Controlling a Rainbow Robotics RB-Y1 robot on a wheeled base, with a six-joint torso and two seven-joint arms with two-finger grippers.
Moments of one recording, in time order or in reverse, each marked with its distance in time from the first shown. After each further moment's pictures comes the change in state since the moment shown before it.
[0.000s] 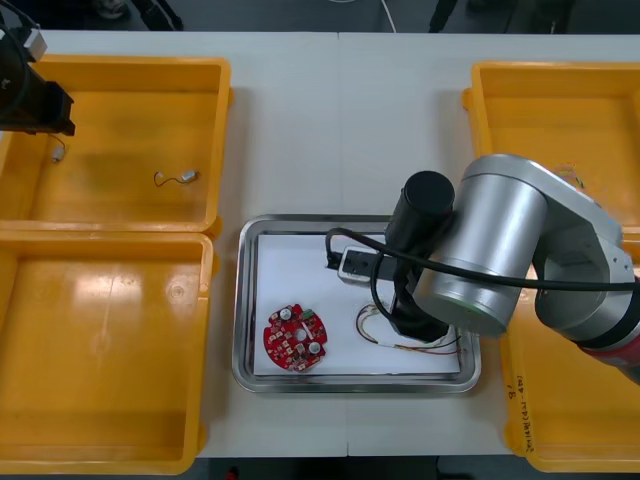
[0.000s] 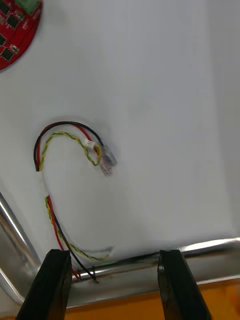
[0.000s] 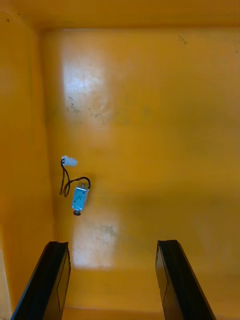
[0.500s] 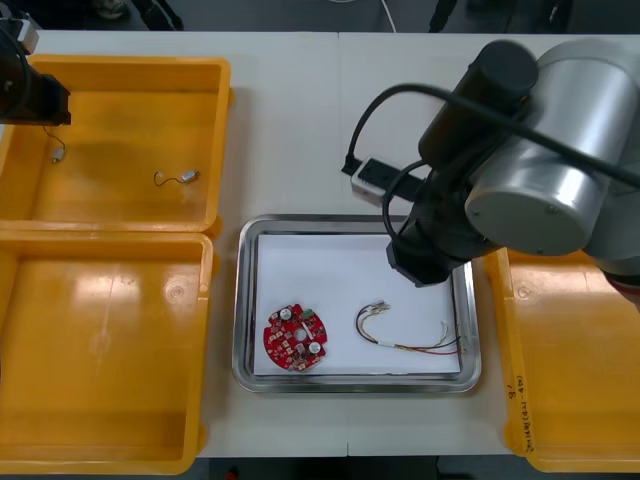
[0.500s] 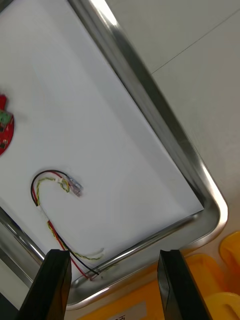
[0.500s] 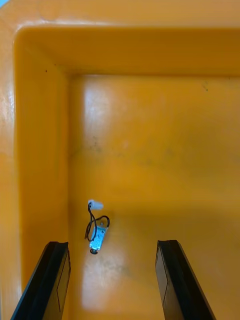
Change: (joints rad) right arm -0.094 0.000 -0.234 -0.037 -0.185 0.057 -0.263; left arm -0.004 -0.003 0.000 0.067 -0.018 -0.169 0.000
